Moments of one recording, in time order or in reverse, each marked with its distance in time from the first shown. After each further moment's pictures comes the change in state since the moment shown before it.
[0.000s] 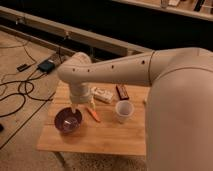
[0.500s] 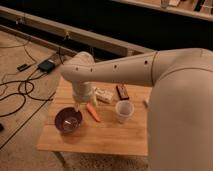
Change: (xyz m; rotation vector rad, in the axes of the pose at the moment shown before) arm -0.016 -0.040 0.004 0.020 -0.013 0.033
